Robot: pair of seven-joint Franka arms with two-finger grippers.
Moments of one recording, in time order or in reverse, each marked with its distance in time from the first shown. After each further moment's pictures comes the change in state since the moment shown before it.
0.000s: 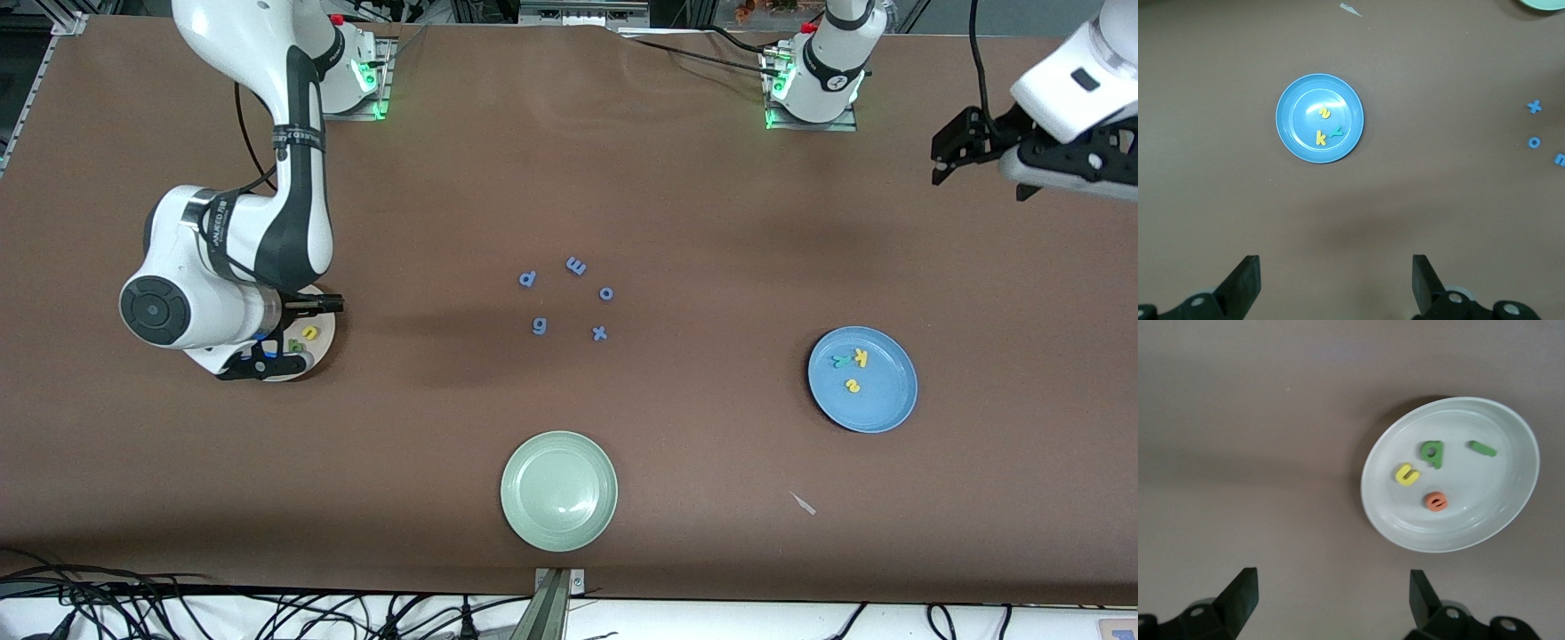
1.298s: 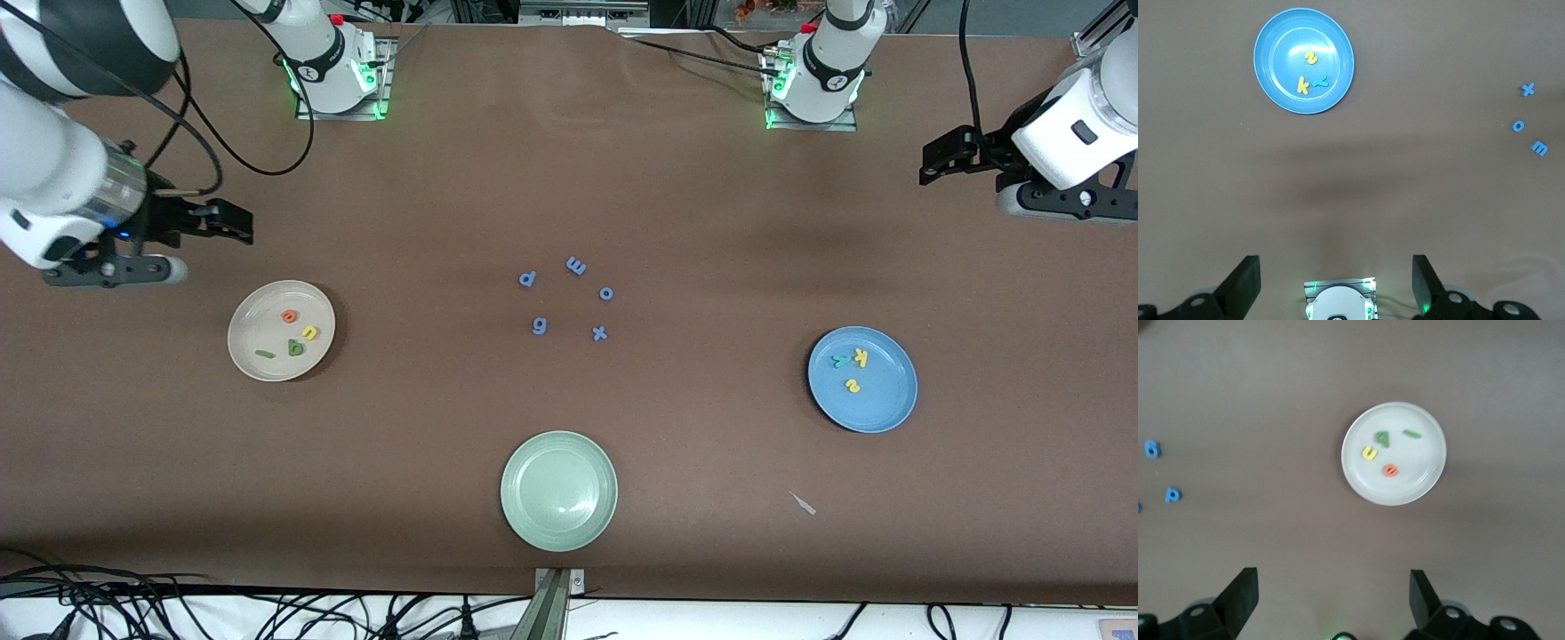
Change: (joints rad) left arm 0.026 0.054 0.004 0.060 -0.080 -0.170 -0.122; right arm -0.764 -0.579 0.894 0.003 -0.483 -0.045 0.305
